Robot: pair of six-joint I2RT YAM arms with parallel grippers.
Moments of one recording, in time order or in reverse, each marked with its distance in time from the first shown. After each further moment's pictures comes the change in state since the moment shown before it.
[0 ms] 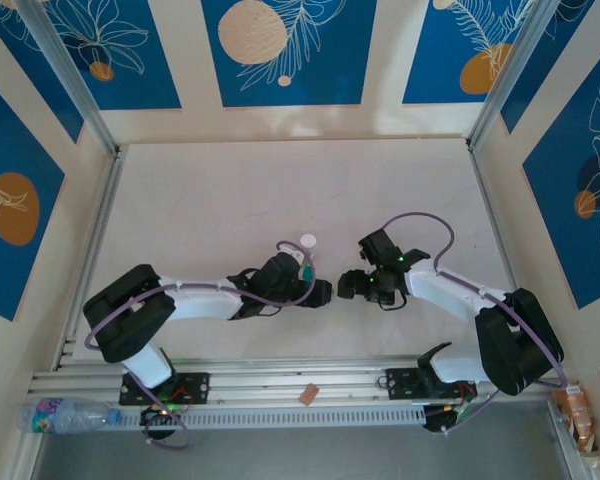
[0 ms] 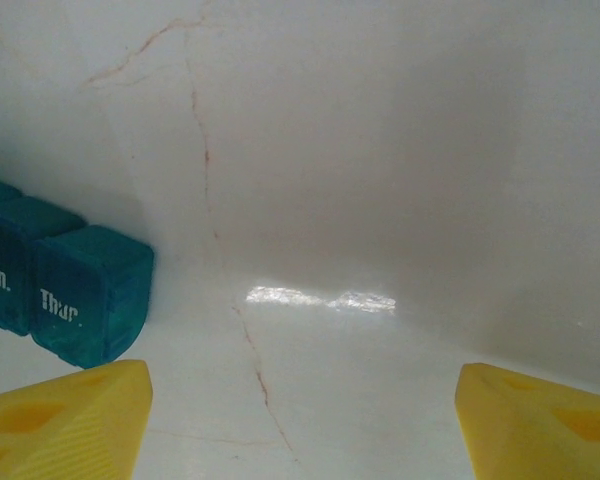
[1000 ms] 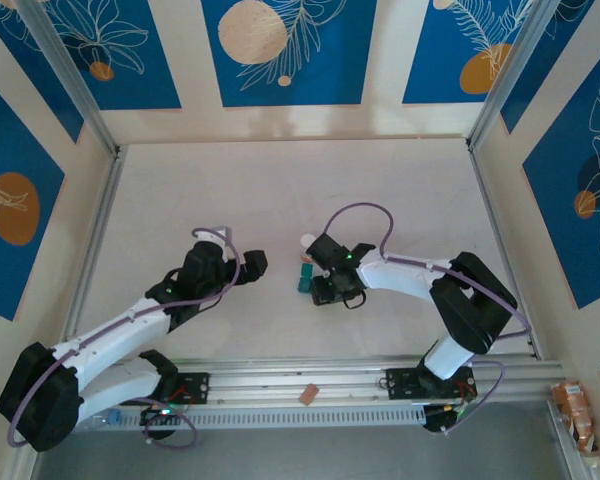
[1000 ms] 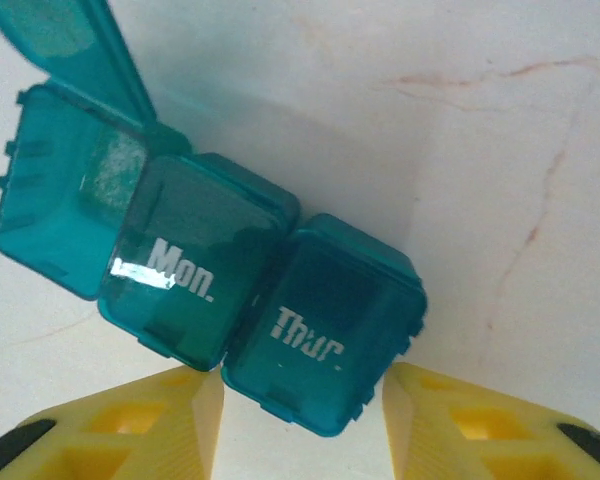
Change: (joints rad) left arm 0.349 -0.598 -0.226 -0.224 -0.089 0.045; right arm 0.282 0.298 0.230 0.001 0.158 -0.049
